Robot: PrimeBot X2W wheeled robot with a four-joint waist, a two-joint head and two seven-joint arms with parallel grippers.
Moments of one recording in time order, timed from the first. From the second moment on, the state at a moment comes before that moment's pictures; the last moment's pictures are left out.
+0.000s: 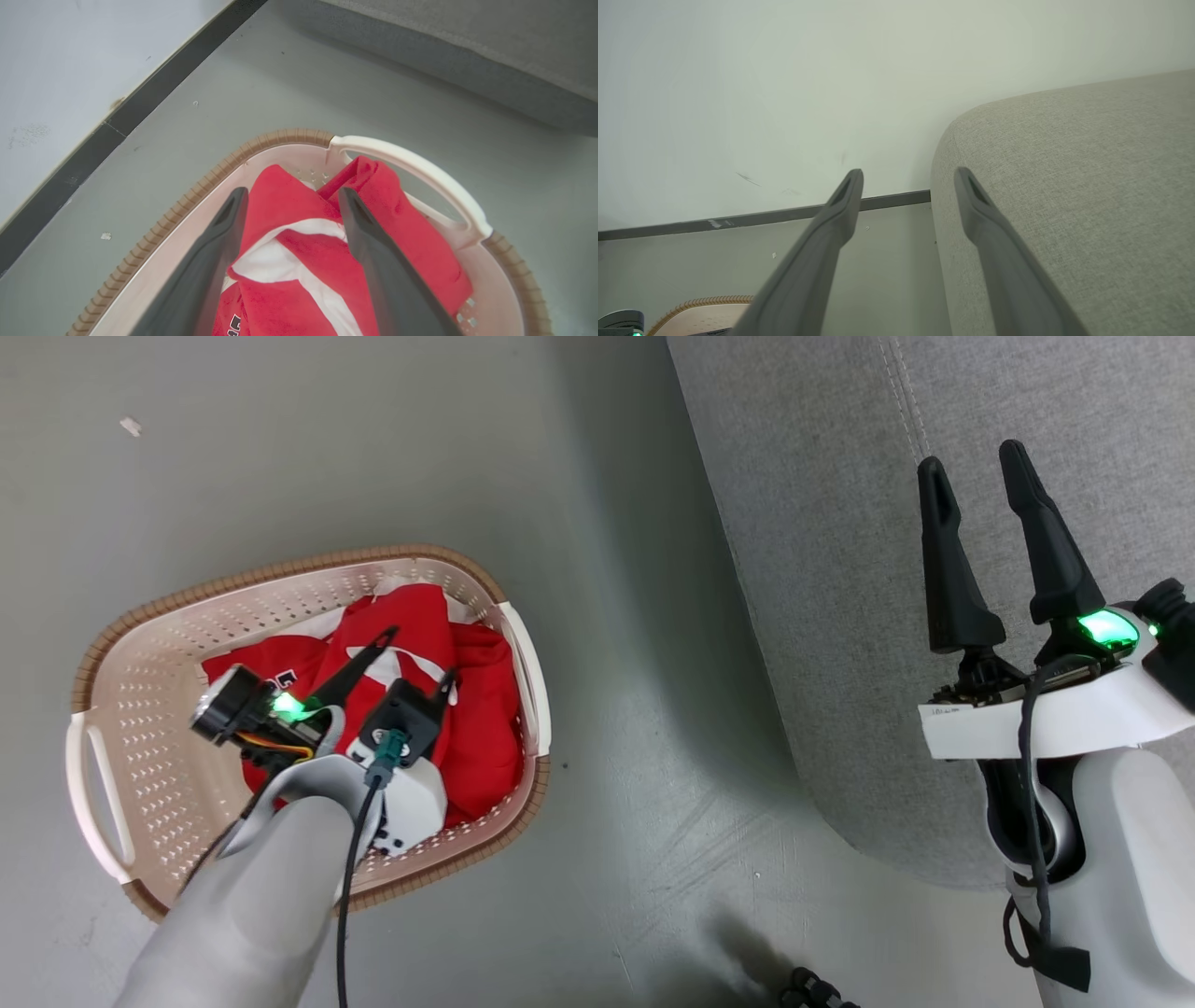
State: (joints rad) left arm -0.67 0.10 -0.49 0.73 0.10 0.04 -0.19; right arm -0.39 -0.04 0.04 -0.09 0.26 0.12 -0.25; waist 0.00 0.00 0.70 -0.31
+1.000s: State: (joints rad) left arm -0.79 0.12 -0.46 0.86 0.11 0.07 -0.13; right arm -0.49 -0.04 0.07 -0.08 0.29 0.12 -0.26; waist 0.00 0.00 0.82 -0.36
